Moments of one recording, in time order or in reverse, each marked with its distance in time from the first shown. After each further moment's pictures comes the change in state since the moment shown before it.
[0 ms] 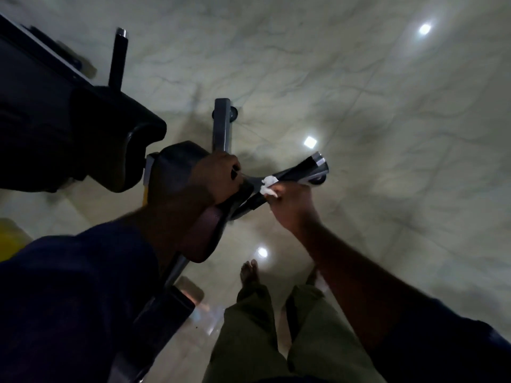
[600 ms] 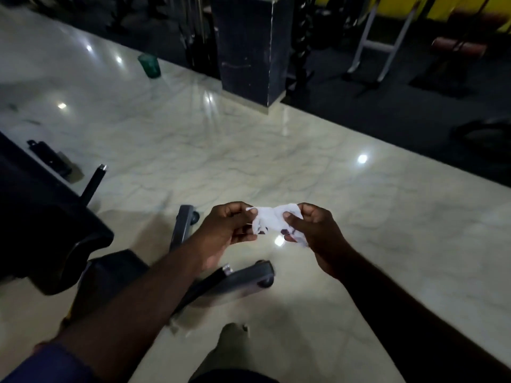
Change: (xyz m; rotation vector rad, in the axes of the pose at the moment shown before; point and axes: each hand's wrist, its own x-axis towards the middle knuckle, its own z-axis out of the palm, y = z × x) left_hand 0.035 0.279 -0.126 -1.447 -0.110 -0.056; right_hand 0.055 -0.008 -0.352 0.714 -0.039 0.143
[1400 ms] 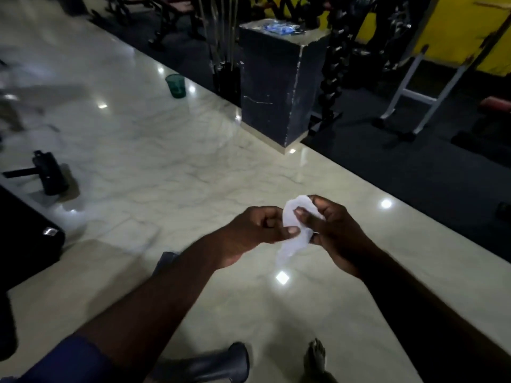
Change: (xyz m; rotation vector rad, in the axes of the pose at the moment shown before) left_hand 0.342 0.170 0.059 0.235 -0.129 0.143; right_hand 0.359 -0.156 -0.131 -0.090 -0.278 -0.086
